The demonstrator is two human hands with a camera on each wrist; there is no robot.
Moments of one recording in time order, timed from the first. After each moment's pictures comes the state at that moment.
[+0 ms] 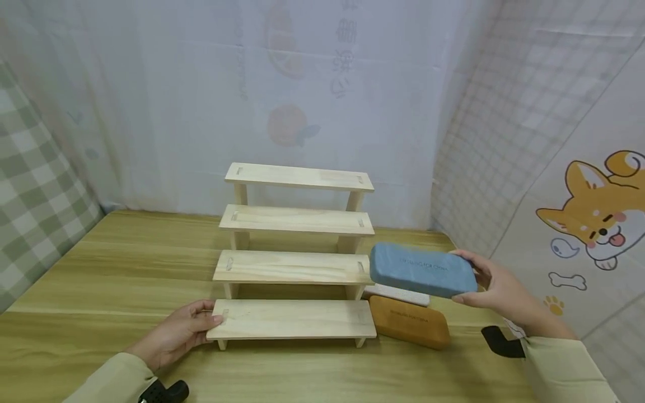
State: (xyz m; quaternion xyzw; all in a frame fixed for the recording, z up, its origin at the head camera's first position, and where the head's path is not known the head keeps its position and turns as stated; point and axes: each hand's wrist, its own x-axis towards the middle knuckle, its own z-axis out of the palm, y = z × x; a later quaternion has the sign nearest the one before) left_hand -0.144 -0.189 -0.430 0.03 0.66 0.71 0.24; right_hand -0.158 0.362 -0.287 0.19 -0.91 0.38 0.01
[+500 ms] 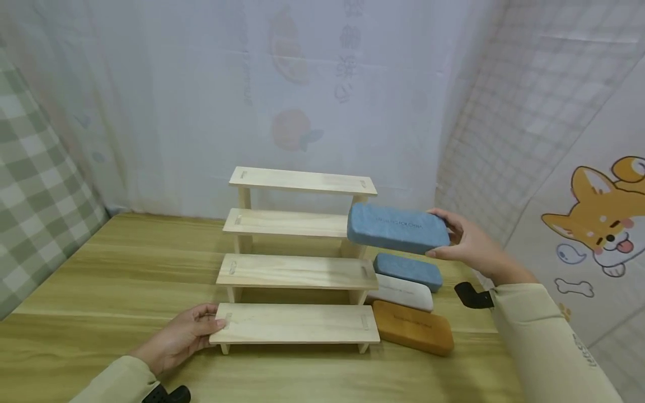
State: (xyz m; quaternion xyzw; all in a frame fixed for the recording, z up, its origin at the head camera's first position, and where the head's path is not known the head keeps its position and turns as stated) left_hand -0.144 -0.187 -0.430 0.03 0.66 0.72 0.23; right_hand -0.216 0.317 -0.242 0.24 -0.88 0.40 -0.01
